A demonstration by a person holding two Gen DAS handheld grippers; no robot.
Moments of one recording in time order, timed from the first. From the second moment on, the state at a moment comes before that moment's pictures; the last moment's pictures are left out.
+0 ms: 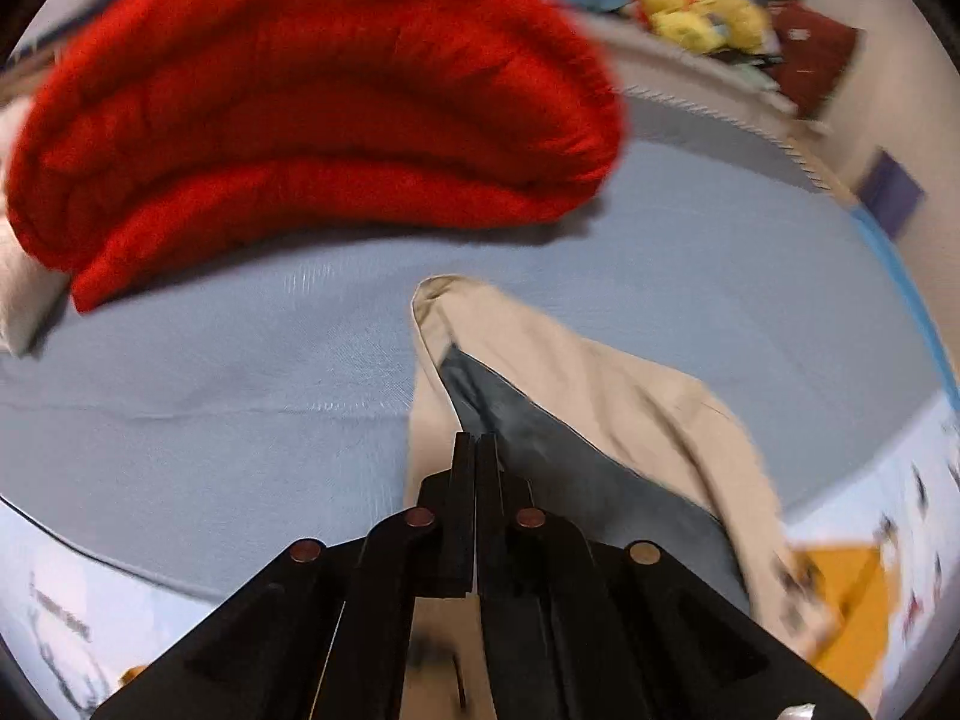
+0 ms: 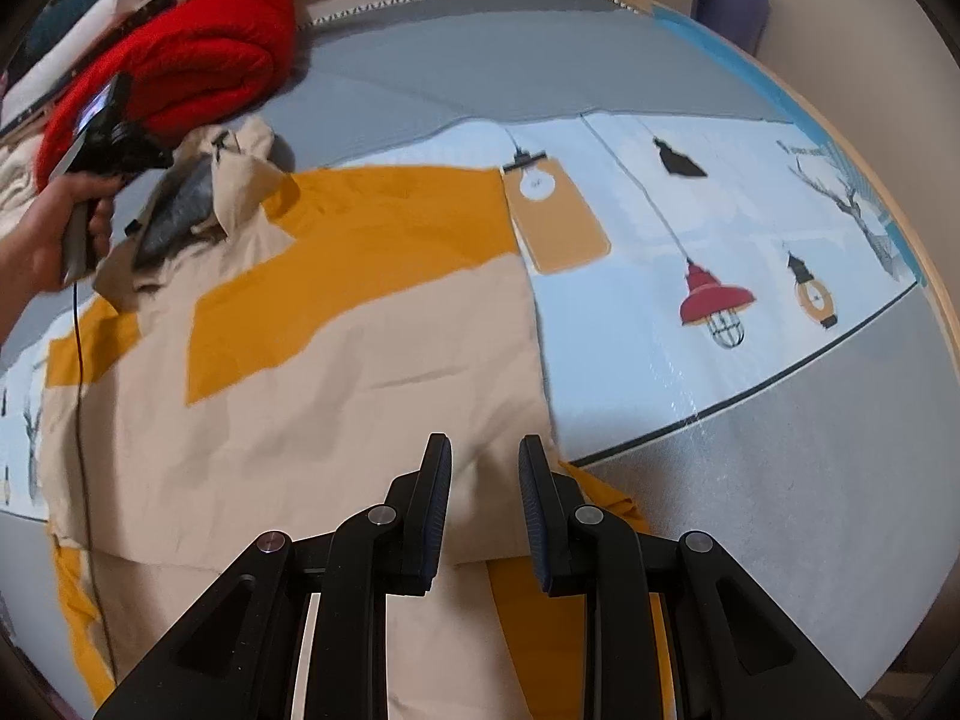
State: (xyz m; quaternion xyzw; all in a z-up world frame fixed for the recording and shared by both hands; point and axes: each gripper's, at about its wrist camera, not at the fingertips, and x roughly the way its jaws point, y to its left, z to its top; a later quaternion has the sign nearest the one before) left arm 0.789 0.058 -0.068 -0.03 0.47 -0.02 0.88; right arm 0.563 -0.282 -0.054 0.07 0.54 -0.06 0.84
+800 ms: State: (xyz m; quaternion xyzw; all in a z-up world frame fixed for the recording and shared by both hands) left arm 0.772 0.061 -0.069 -0.06 0.49 0.01 0.87; right arm 0.542 -0.312 -0.035 0.09 0.52 -0.07 0.85
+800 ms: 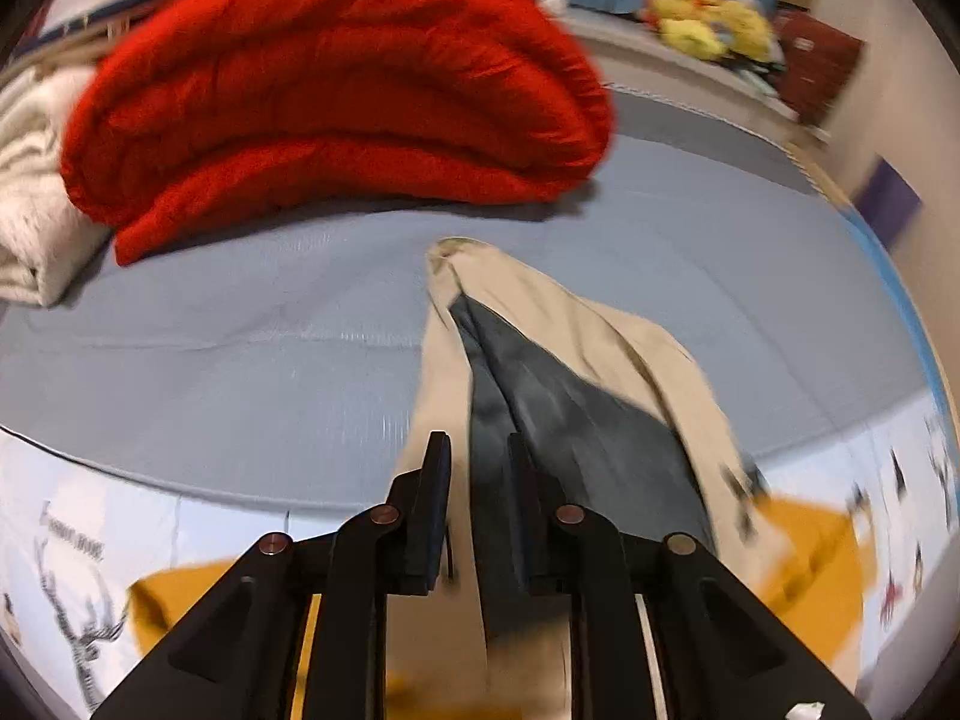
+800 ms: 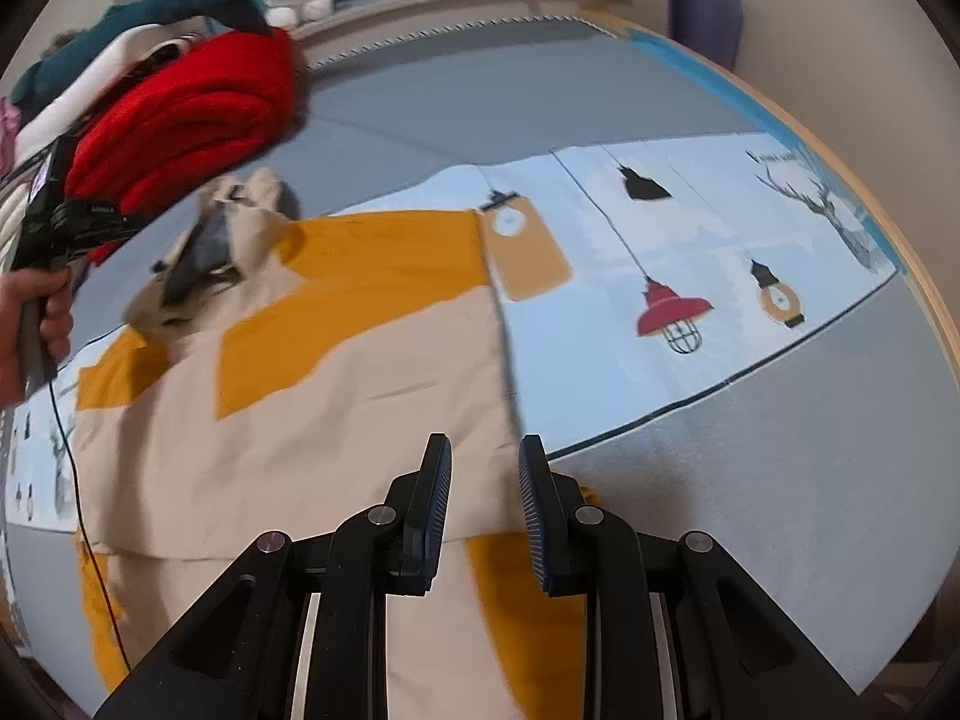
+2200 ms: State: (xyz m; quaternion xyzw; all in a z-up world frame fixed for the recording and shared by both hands) left arm 0.380 0.076 -0.042 -0.11 0.44 -0.05 0.89; right arm 0.517 -0.270 0.005 0.15 0.45 -0.02 0.88
